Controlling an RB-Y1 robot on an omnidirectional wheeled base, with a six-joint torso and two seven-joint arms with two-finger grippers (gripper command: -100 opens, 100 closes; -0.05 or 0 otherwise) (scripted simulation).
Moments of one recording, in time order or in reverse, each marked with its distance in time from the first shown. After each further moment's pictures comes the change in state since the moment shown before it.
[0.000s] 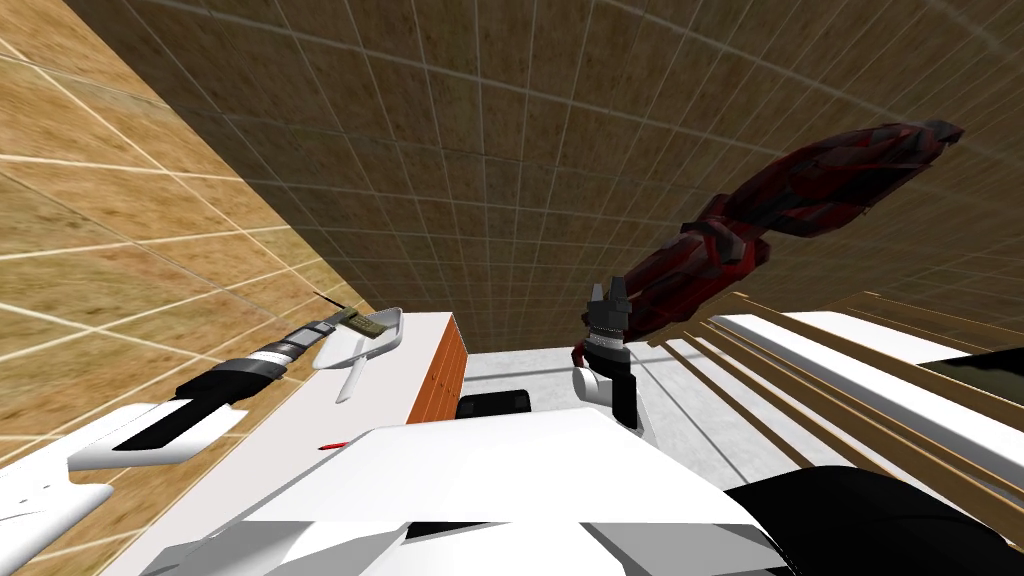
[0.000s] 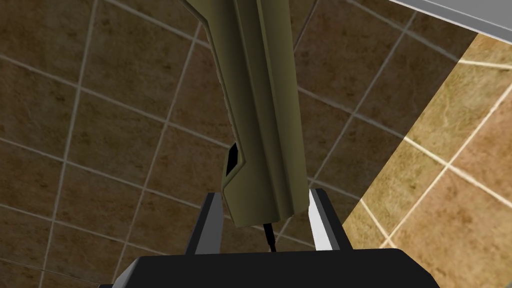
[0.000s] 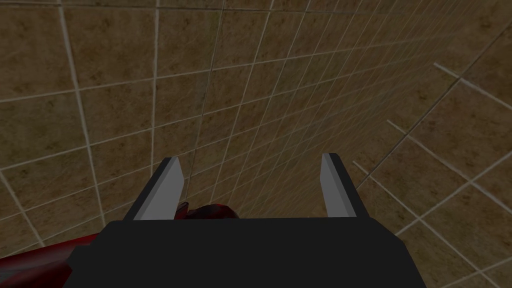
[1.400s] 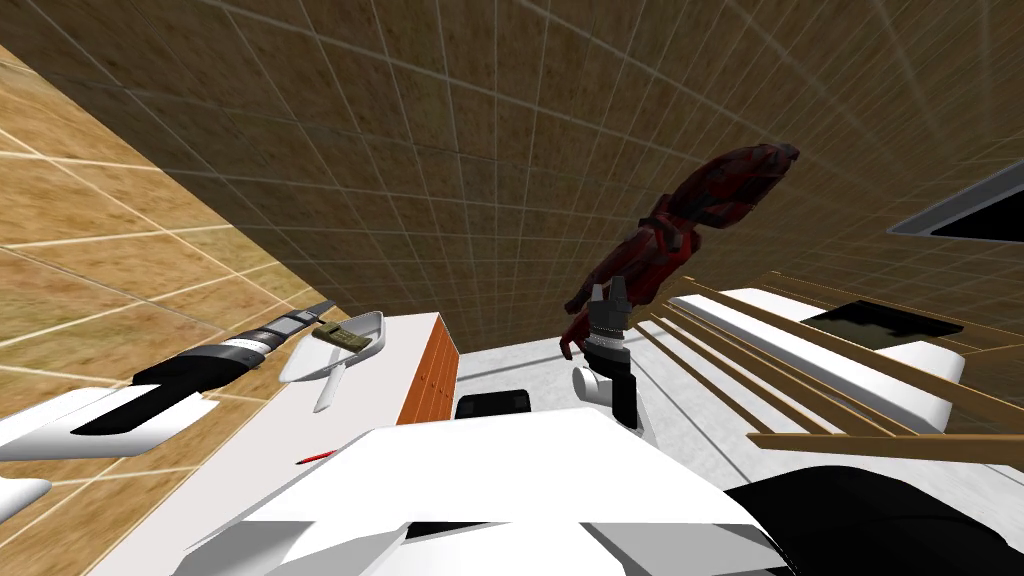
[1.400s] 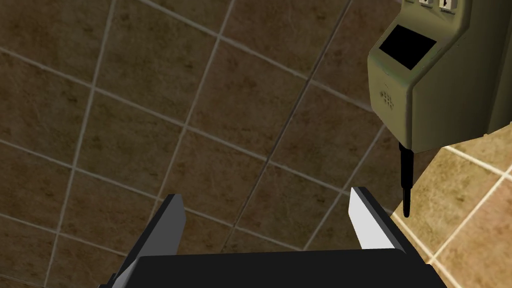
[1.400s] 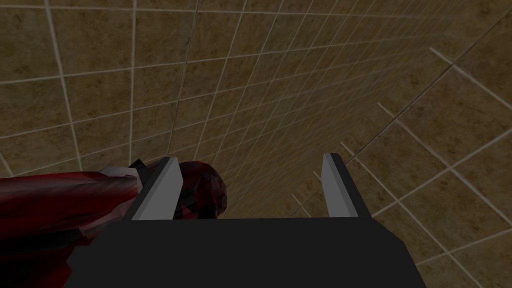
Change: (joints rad) left arm 0.007 0.121 0.004 -0.015 0.025 0.123 0.106; right arm 0.000 0.000 0.000 0.000 0.000 0.000 0.000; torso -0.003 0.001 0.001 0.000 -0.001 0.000
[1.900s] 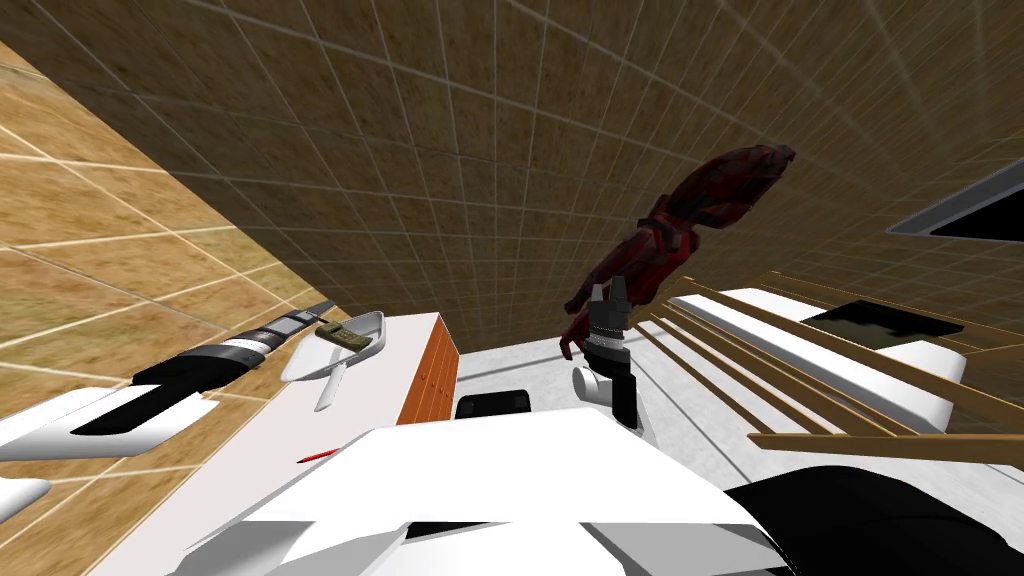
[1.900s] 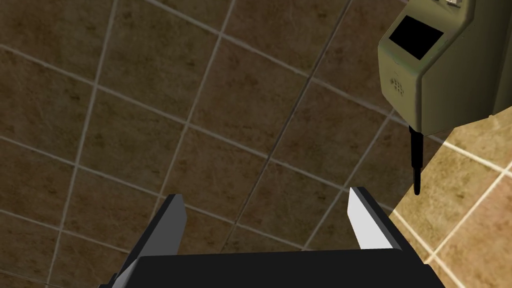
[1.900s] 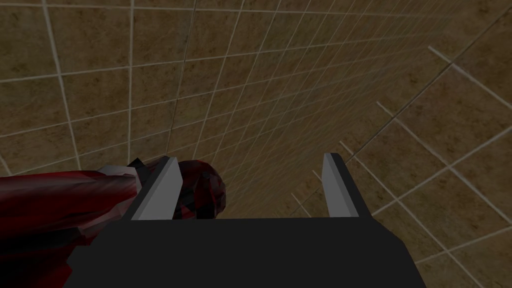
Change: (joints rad) left arm 0.000 0.000 0.000 0.000 0.000 0.000 0.000; right arm 0.000 0.000 0.000 0.000 0.000 0.000 0.000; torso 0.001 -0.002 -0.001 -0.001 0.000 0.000
